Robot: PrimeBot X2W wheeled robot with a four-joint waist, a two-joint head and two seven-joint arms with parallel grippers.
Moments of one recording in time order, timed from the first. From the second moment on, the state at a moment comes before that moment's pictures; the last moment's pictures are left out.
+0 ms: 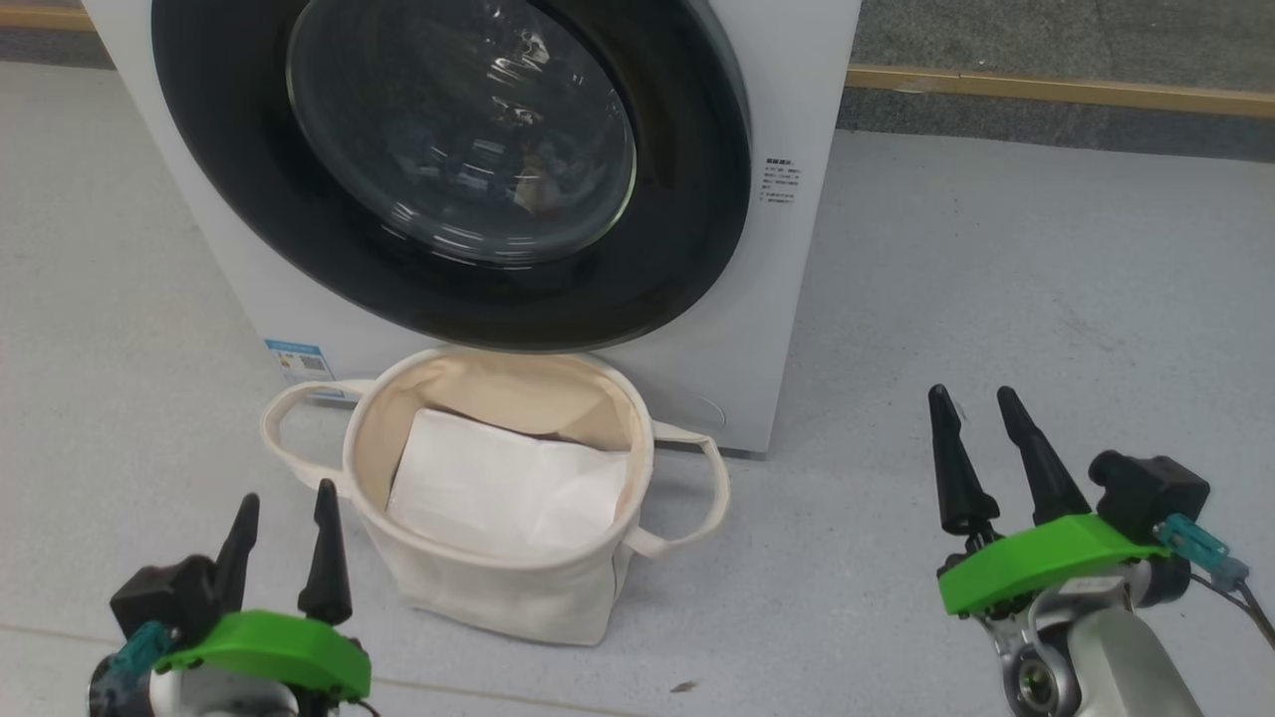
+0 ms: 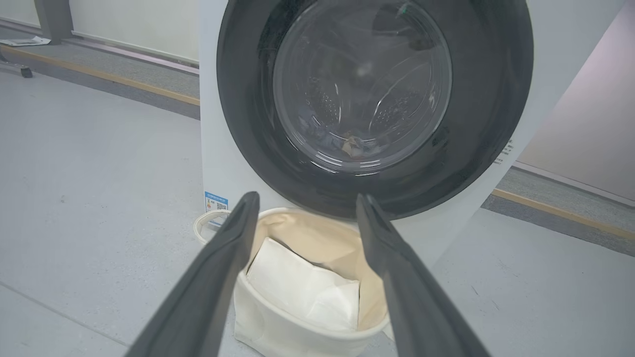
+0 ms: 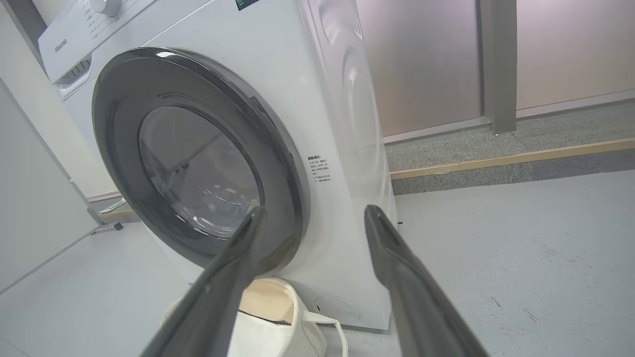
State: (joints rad) left arm -0.15 0.23 -0.16 0.27 -0.50 0.12 -0.15; right arm -0.21 -0.04 0.04 0.25 0.35 0.13 -0.16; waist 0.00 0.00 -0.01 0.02
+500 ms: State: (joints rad) left arm -0.16 0.25 -0.17 0.19 -0.41 0.12 -0.20; right arm -0.23 -0.04 0.03 0.24 0.24 0.13 -0.20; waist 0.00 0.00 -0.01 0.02
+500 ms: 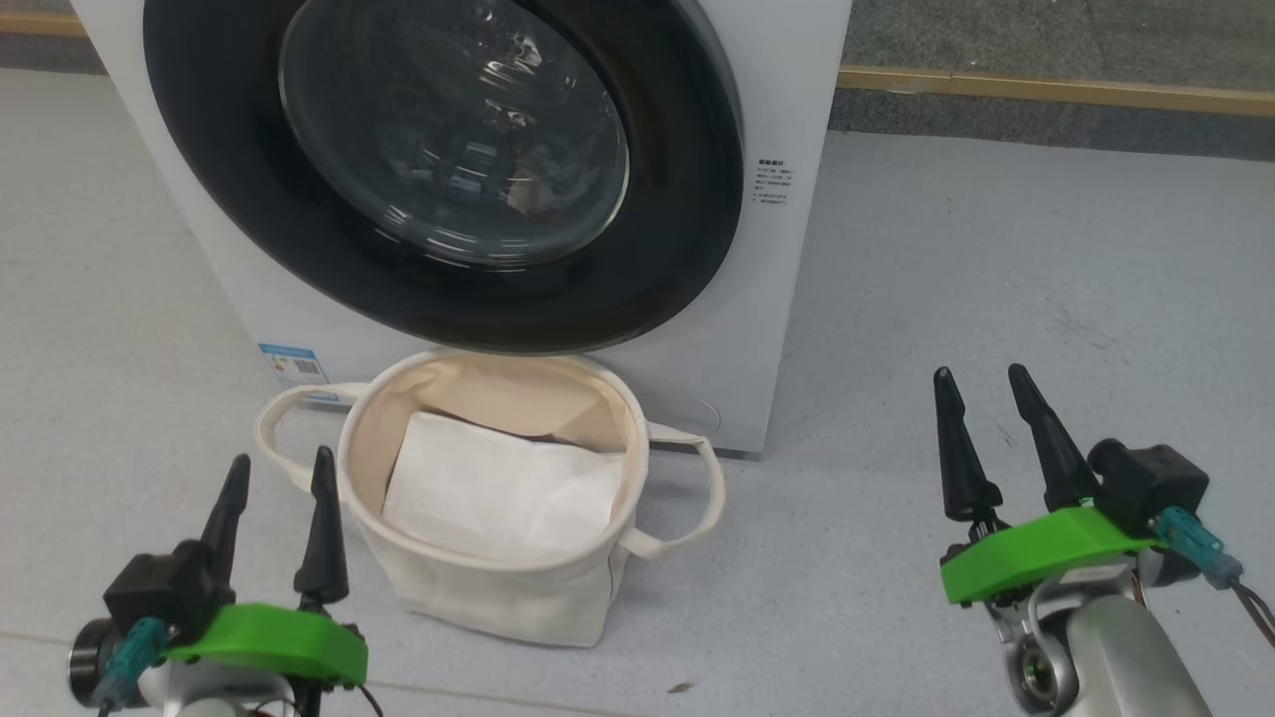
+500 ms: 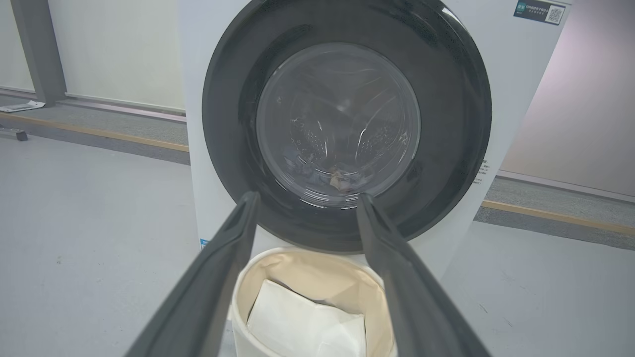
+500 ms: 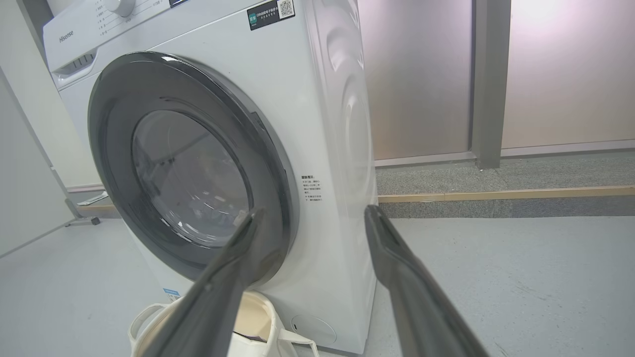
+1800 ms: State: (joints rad) left arm -0.19 0.23 -0.12 0.19 -0.30 0.04 -0.25; right arm -0.27 -0.04 0.02 0.27 0.15 0.13 -0.25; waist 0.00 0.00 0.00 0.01
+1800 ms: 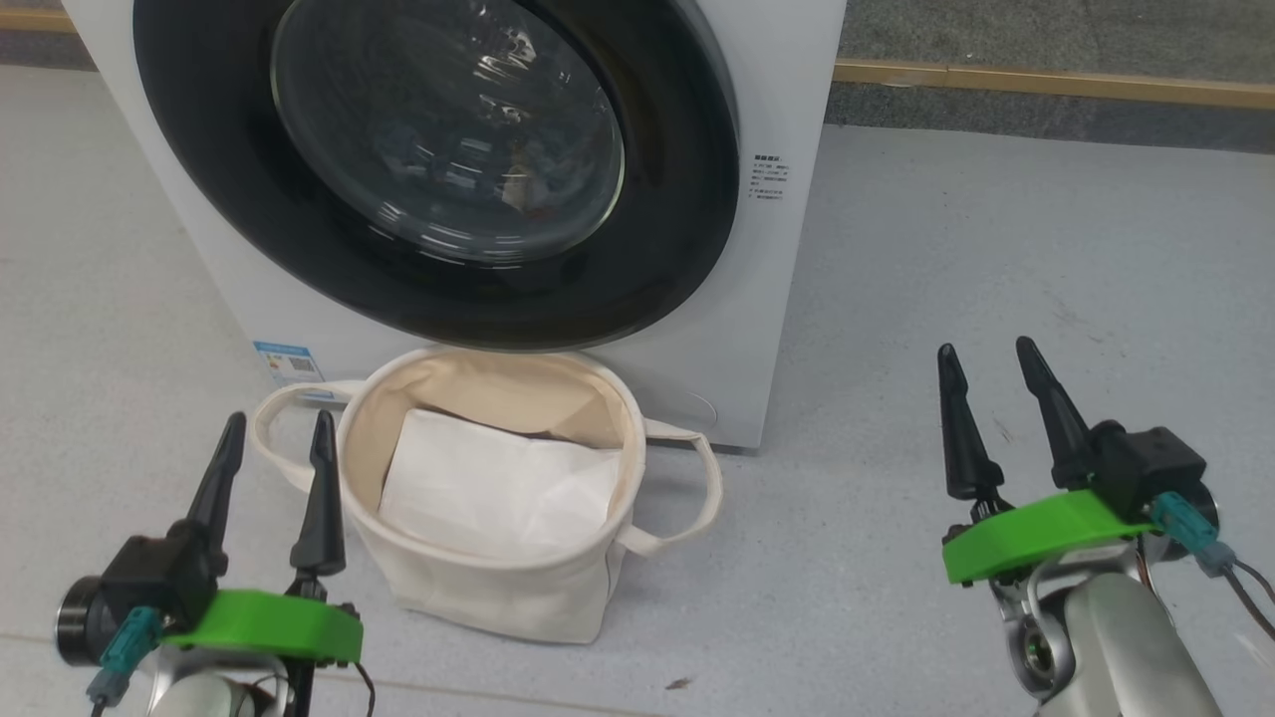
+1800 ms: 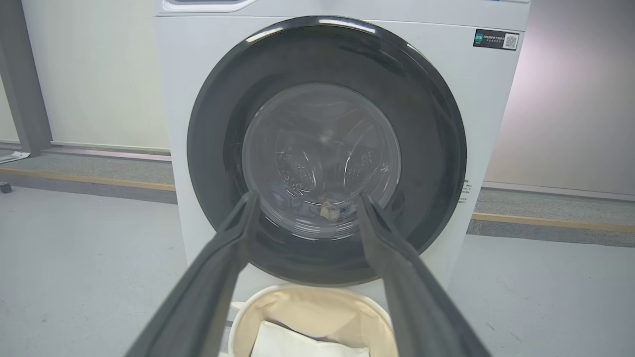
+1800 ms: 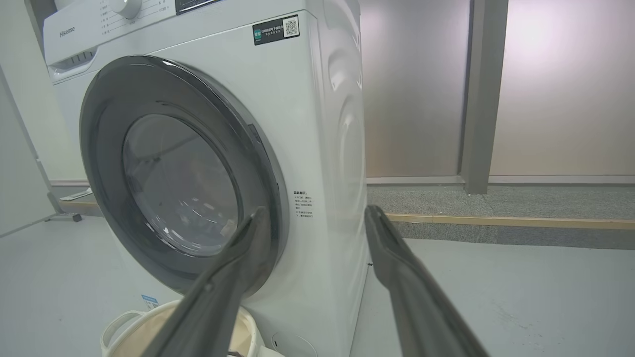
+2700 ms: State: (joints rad) left arm -0.20 0.18 -0.11 0.19 -0.33 0.00 -0.25; right arm -0.64 -0.22 0.05 0.52 1.05 0.13 -0.08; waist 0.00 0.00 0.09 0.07
